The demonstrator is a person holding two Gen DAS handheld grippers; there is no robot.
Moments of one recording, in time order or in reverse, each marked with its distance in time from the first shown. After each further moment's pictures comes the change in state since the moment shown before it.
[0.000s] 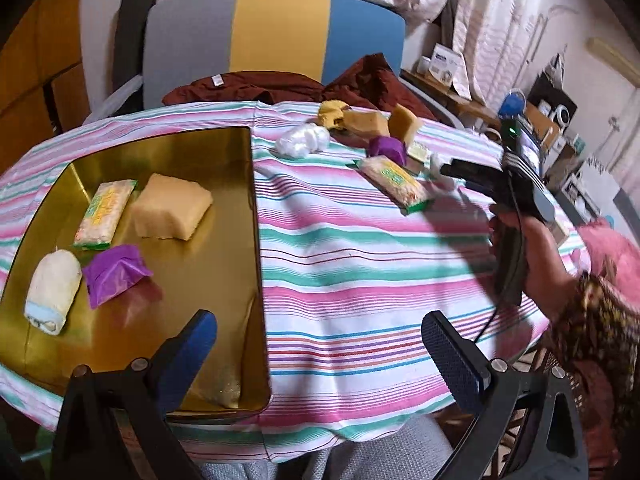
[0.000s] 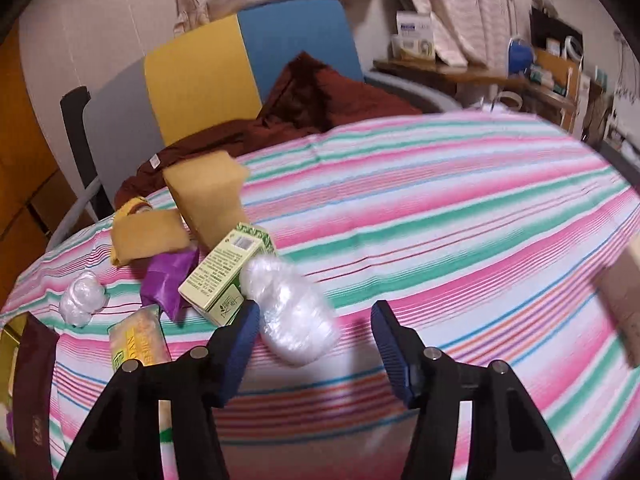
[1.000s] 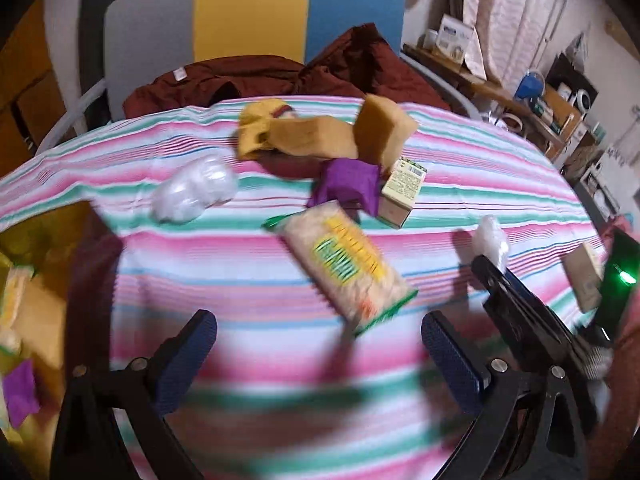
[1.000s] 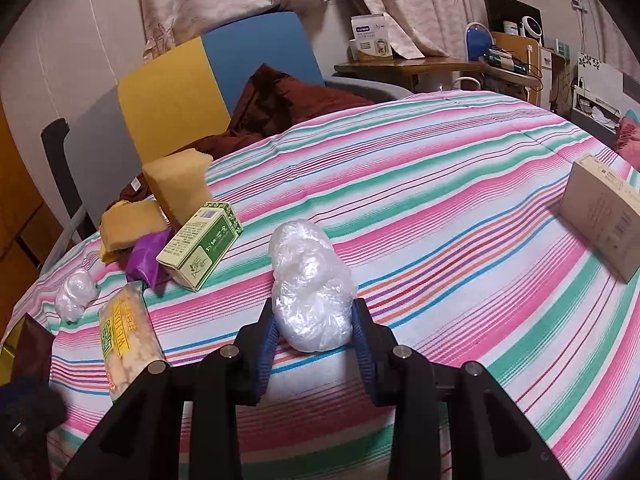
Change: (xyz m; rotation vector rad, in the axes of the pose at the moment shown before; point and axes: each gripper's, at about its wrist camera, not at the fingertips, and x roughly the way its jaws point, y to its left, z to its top) left arm 0.145 -0.098 0.116 0.011 0.093 0.061; right arm -0.030 -0.022 -0.047 0.120 -0.075 -0.064
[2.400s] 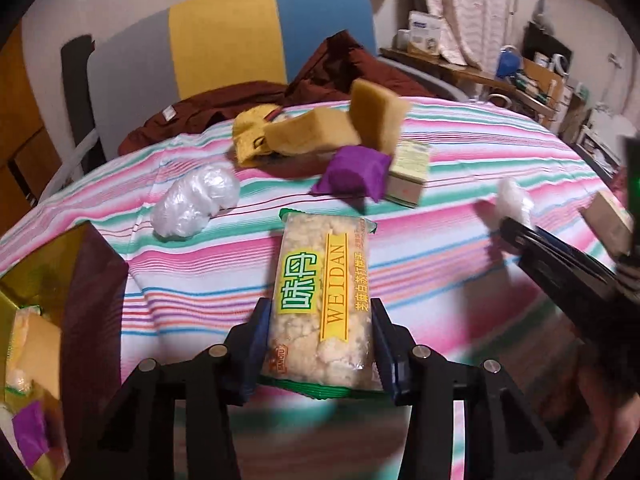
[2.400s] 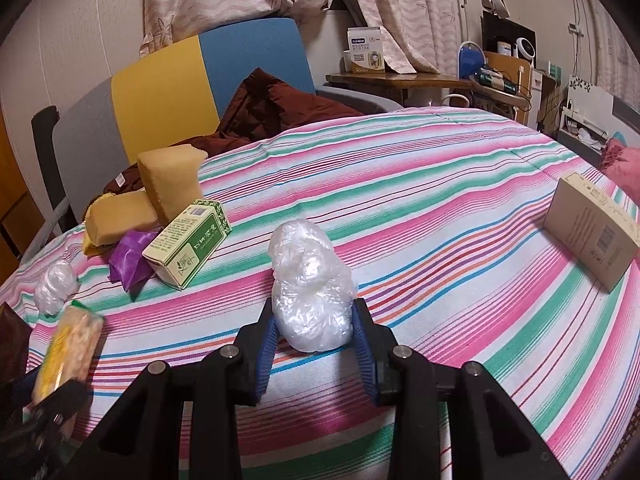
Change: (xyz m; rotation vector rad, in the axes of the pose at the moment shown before) left arm 0.006 0.008 -0.034 0.175 -0.119 0.037; right arm 0.001 0.010 -0.002 -0.051 -0.036 -0.094
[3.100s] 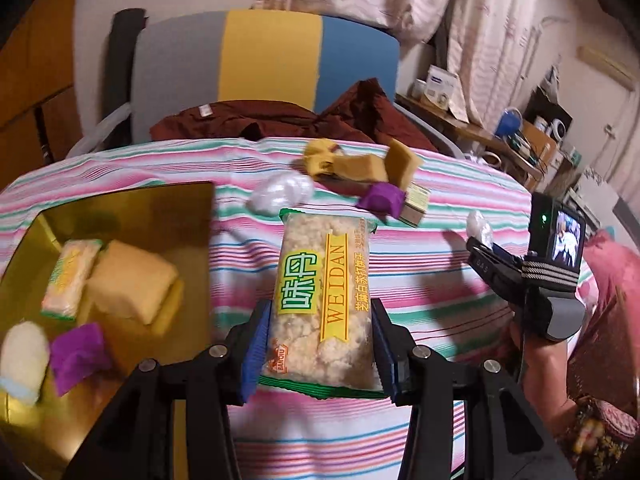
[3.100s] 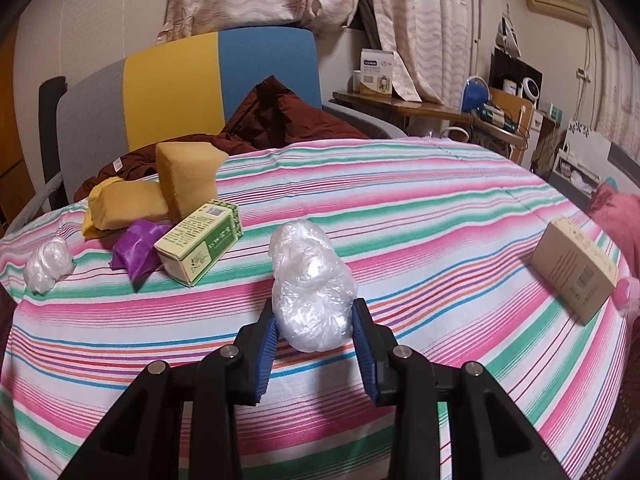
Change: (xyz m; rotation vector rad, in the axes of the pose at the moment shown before) left arm -0.106 0.085 -0.047 -0.215 -0.097 -0.087; right arm -0.009 0.022 0.001 -0.130 -0.056 -0.075
